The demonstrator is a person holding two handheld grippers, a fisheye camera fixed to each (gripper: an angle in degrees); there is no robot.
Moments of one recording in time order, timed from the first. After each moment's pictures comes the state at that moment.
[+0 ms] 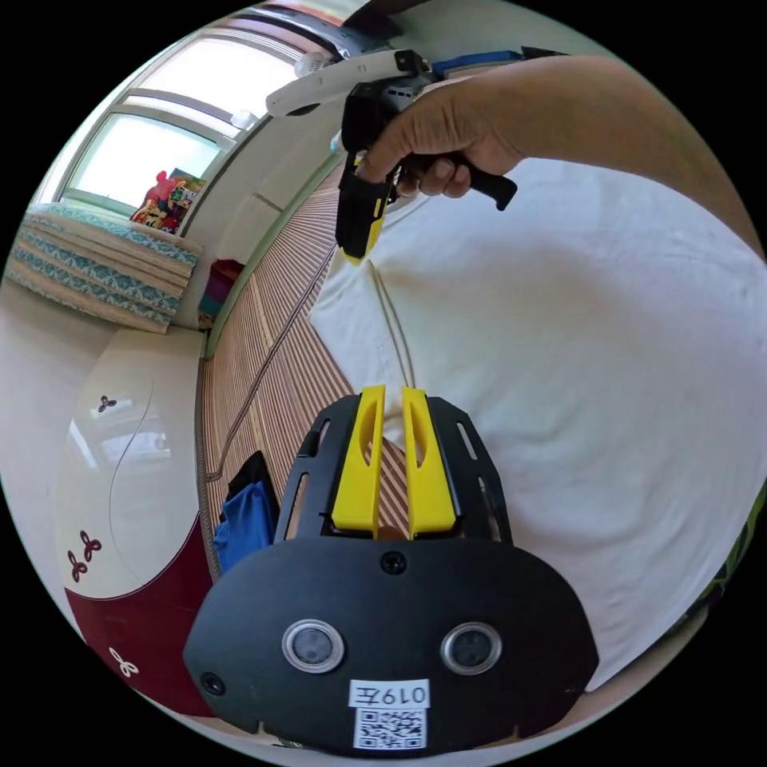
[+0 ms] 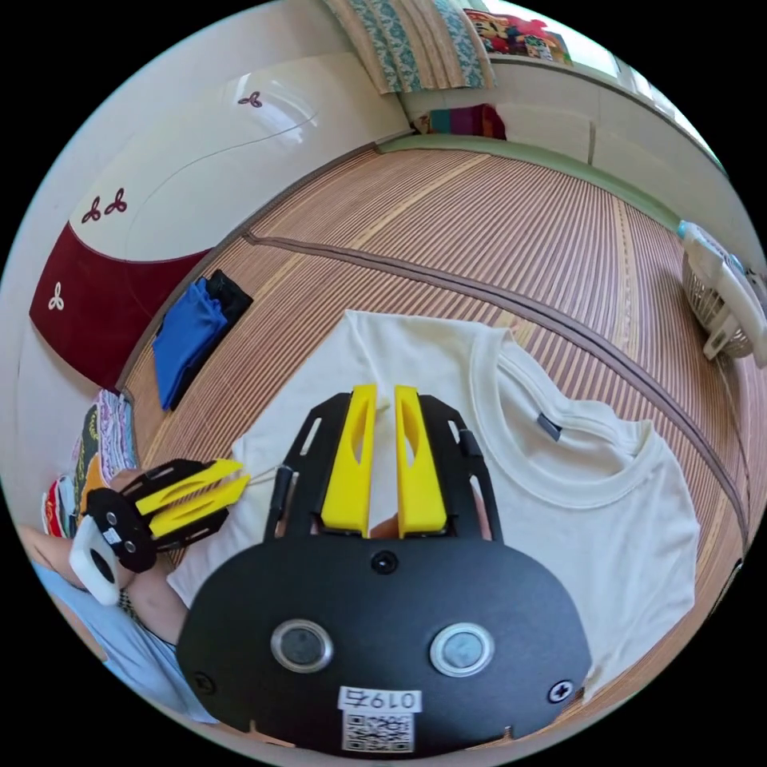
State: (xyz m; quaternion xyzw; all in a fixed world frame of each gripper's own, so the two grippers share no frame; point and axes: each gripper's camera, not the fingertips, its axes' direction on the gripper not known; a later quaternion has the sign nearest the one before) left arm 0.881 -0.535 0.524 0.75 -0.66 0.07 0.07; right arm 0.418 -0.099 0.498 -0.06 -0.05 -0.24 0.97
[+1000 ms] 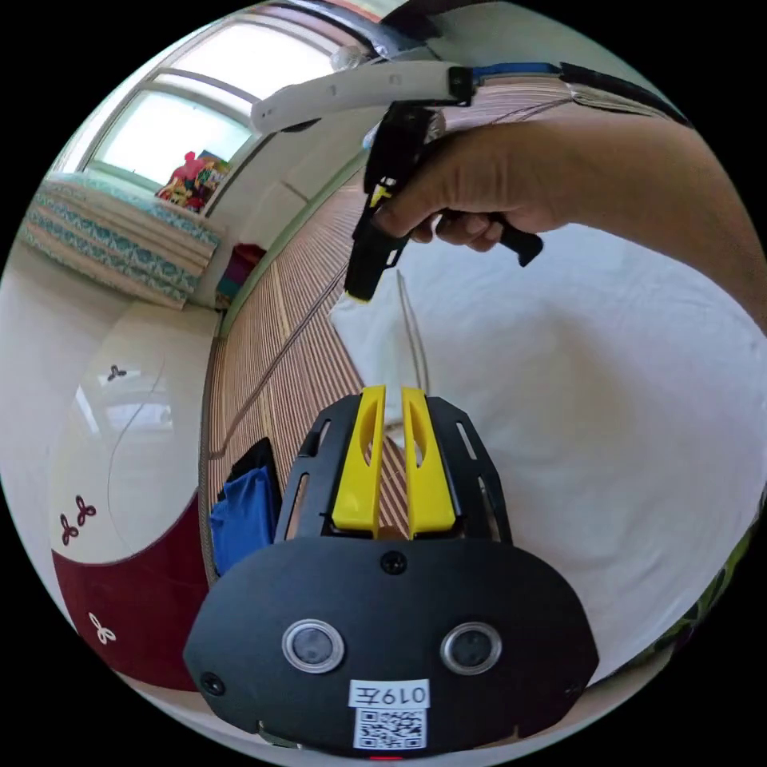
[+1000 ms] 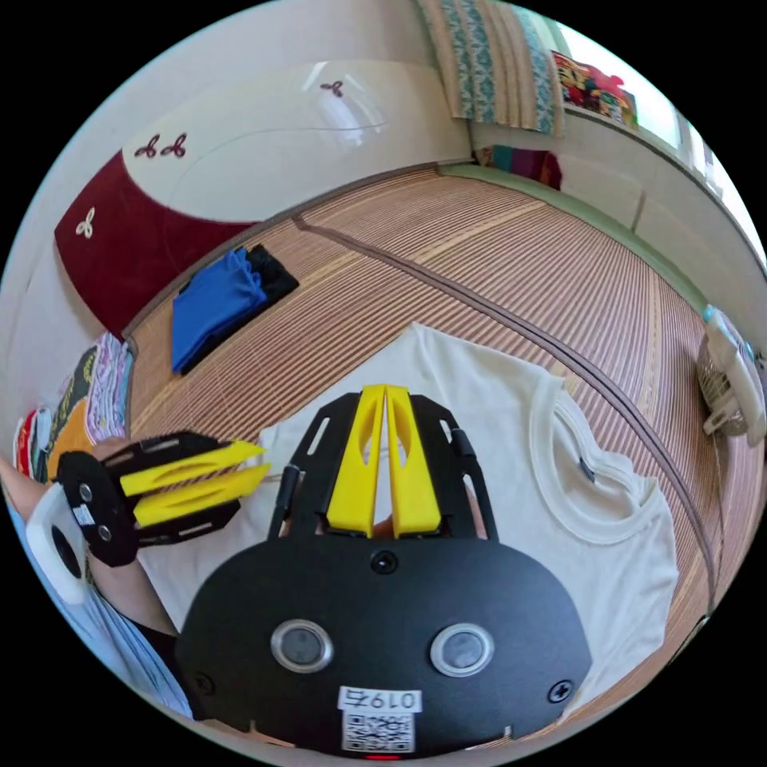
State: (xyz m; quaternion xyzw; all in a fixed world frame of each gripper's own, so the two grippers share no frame) left arm 0.840 -0.524 0.442 0.79 -0.60 0.05 0.09; right arm 0.367 -0.025 0.504 -0.03 -0.05 -0.34 0.94
